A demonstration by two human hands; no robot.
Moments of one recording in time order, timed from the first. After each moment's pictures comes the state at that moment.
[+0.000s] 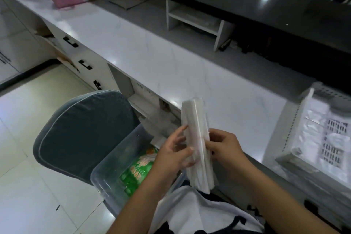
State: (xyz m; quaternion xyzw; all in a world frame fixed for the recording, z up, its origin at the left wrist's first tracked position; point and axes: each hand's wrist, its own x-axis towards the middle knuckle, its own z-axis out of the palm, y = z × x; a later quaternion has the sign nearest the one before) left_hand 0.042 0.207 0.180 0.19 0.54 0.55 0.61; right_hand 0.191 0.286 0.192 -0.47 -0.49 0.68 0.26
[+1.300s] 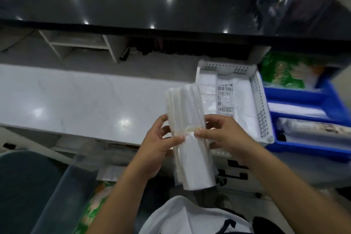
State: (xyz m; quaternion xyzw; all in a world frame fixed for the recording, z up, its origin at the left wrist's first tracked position) left_hand 0.221 0.297 0.217 0.44 0.45 0.38 0.68; right_hand 0.434 0.292 0.252 -0.56 -0.45 0.60 0.35
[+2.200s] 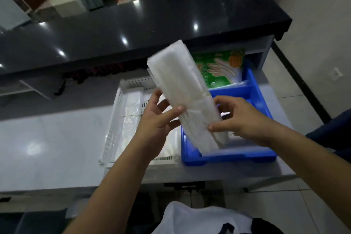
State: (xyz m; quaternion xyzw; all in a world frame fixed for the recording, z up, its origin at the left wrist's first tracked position) left_hand 0.551 0.353 0.265 0.47 0.39 0.39 0.69; right_hand 0.773 0.295 0.261 -0.55 -0.53 0.54 0.36
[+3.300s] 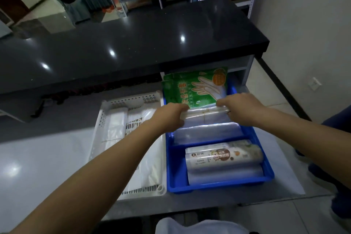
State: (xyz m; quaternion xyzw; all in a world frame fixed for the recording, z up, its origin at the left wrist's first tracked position) left_hand 0.643 0.475 0.217 0.89 0.43 -0.06 0.13; right_hand 0.875 0.385 0.218 -0.70 -0.71 0.05 -0.02
